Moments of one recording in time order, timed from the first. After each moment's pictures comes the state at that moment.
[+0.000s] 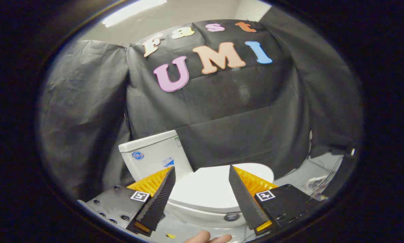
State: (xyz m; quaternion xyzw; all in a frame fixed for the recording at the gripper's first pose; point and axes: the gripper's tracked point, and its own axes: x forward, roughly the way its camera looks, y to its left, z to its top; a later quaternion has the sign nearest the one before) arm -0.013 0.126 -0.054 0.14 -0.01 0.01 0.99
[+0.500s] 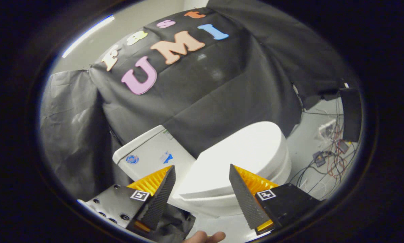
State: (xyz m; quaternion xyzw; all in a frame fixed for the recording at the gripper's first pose) arm -0.005 0.134 -0.149 0.31 0.04 -0.07 0.95
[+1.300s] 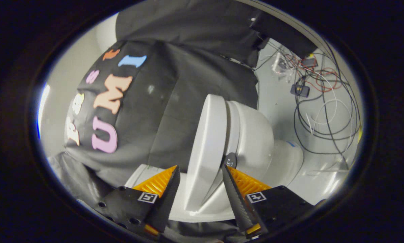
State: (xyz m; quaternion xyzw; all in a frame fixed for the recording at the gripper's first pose) arm -0.001 0.098 -0.242 0.59 -0.04 -0.15 0.79
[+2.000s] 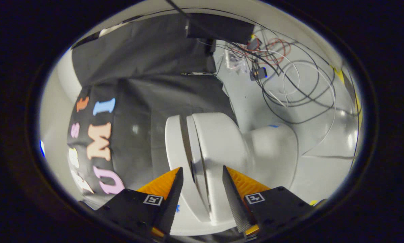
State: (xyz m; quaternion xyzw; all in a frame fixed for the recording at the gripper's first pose) arm -0.003 0.074 -0.291 0.74 -0.12 -0.22 0.62
